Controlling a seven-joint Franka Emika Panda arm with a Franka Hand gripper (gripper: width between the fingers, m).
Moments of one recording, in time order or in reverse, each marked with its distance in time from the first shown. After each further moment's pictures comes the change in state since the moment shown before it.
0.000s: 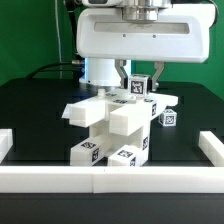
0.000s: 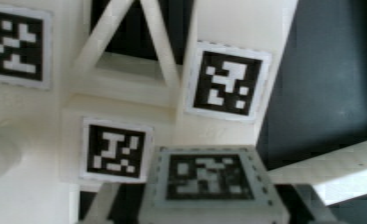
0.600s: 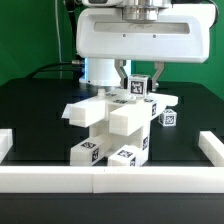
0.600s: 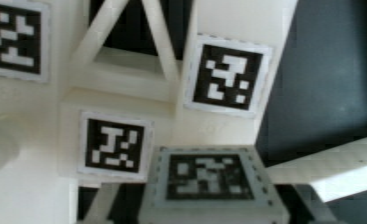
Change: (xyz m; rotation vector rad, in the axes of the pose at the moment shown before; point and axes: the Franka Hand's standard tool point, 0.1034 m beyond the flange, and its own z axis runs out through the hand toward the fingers) arm 0.002 -0.001 0.000 -0.001 0.014 -0.004
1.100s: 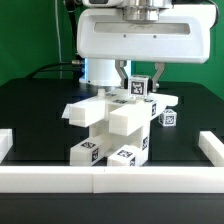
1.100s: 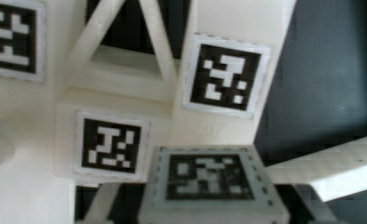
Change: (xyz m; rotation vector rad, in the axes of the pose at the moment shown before) arm 0.000 0.000 0.001 0.000 0.001 -0.001
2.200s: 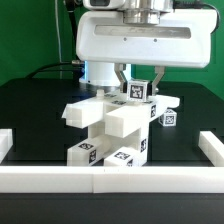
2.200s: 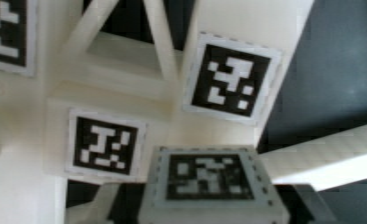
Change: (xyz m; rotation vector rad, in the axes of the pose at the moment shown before) arm 0.010 0.001 0.006 -0.013 0.065 -0.011
